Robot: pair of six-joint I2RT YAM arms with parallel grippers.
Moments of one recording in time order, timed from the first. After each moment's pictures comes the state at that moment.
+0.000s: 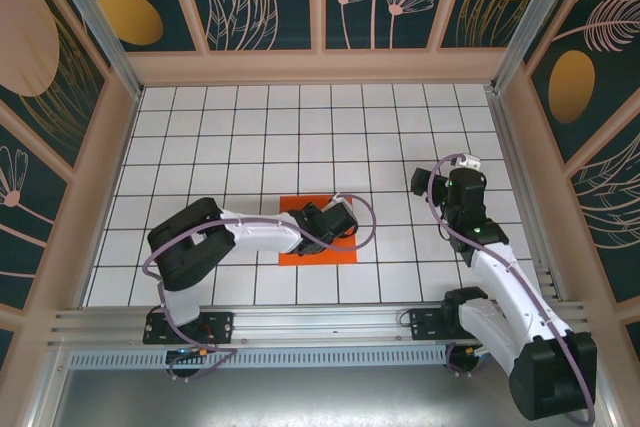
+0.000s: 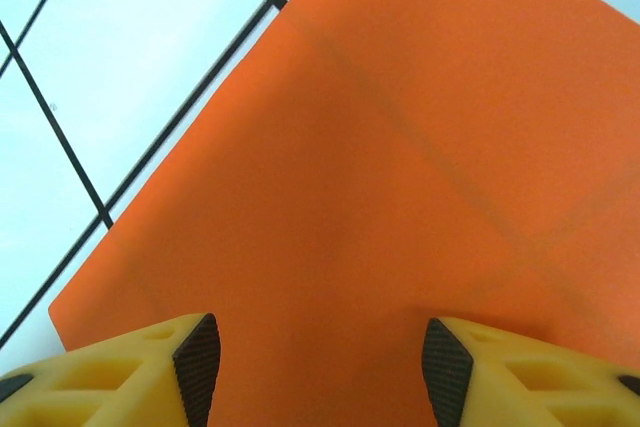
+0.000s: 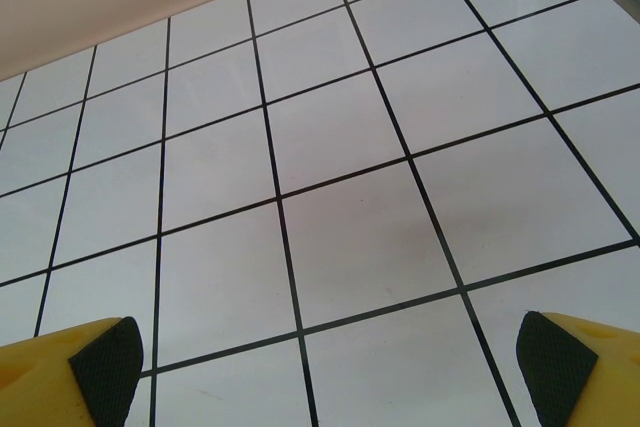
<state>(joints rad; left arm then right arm) -1.06 1.86 1.01 -0.28 -0.53 -0.14 0.20 0.85 0.49 -0.17 0.17 0.38</state>
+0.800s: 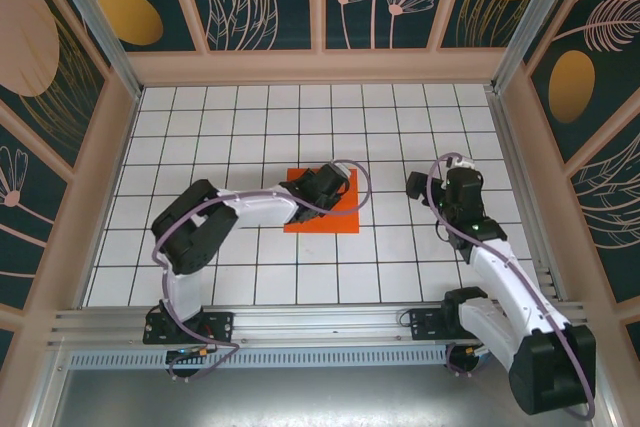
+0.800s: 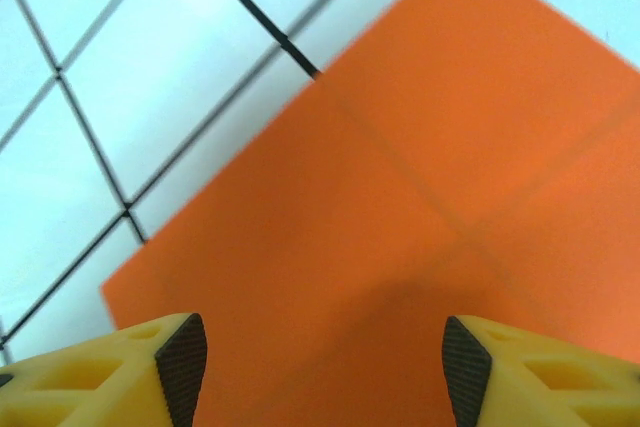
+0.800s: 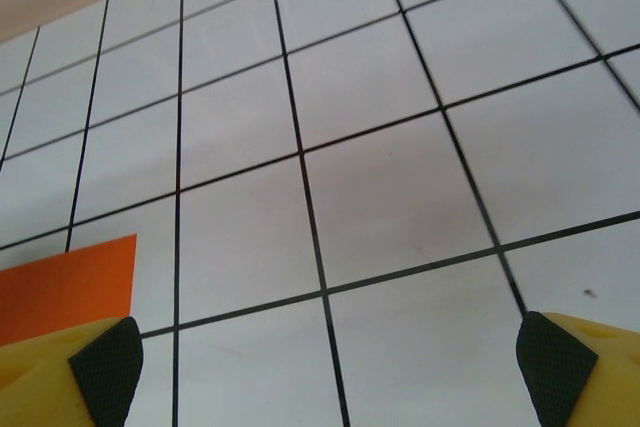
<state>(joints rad) -0.86 1.88 1.13 -0.14 -0.43 0.04 0.20 0.91 0.50 -0.20 0.07 0.41</state>
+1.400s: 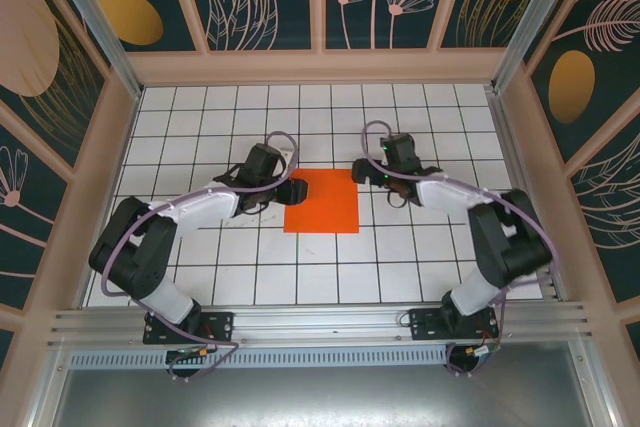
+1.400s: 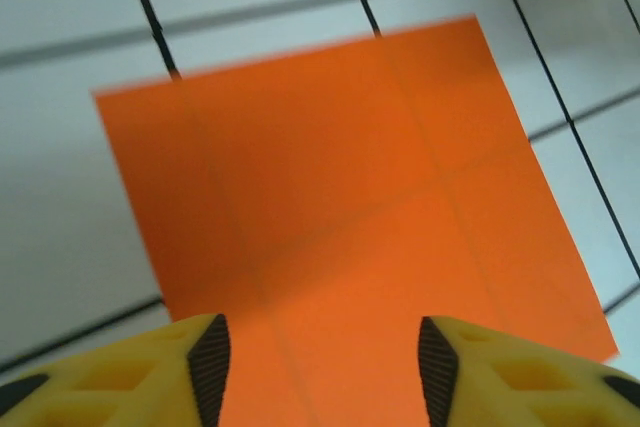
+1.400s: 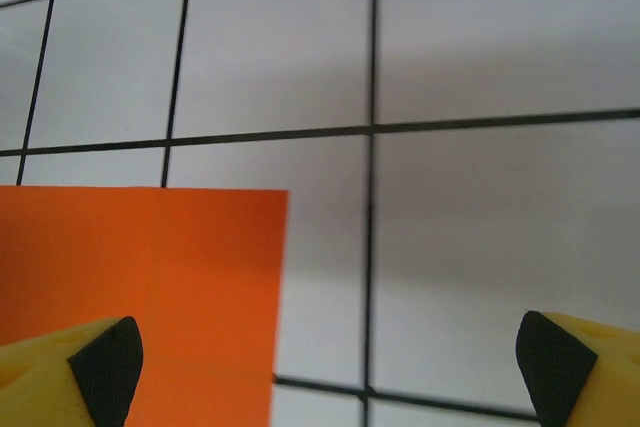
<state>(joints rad) -0.56 1.61 0.86 -0.11 0.22 -0.37 0.45 1.65 0.90 -0.08 -0.03 0.44</state>
